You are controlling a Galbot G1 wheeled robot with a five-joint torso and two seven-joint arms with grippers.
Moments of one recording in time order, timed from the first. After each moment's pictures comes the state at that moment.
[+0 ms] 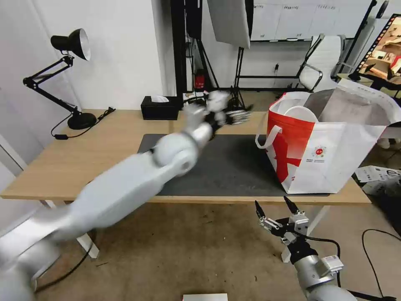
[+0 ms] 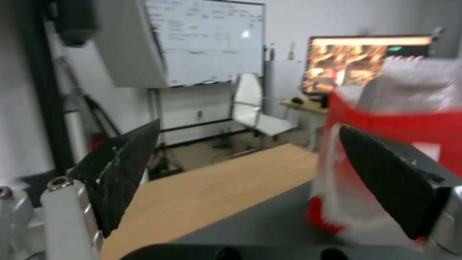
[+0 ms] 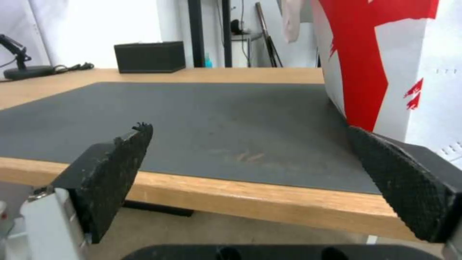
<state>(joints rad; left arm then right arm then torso) 0.31 -0.95 0.34 -1.86 -0.91 0.16 -0.28 -1.69 0.96 0.39 2.11 0.44 0.23 0.18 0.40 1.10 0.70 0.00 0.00</state>
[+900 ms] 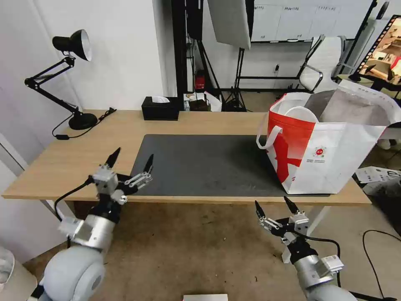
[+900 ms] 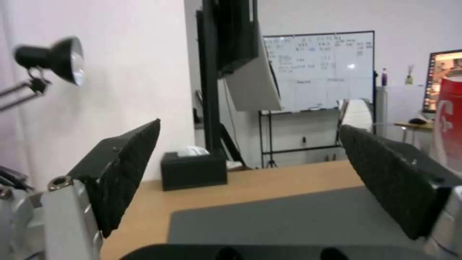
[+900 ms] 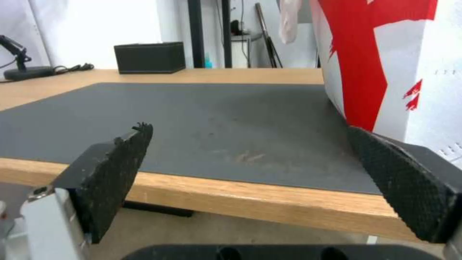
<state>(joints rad) 1.55 -1.07 -0.57 -2.29 -0.35 -0.13 -0.10 -1.69 0.96 0.39 2.11 0.44 0.23 0.18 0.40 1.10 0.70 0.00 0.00</state>
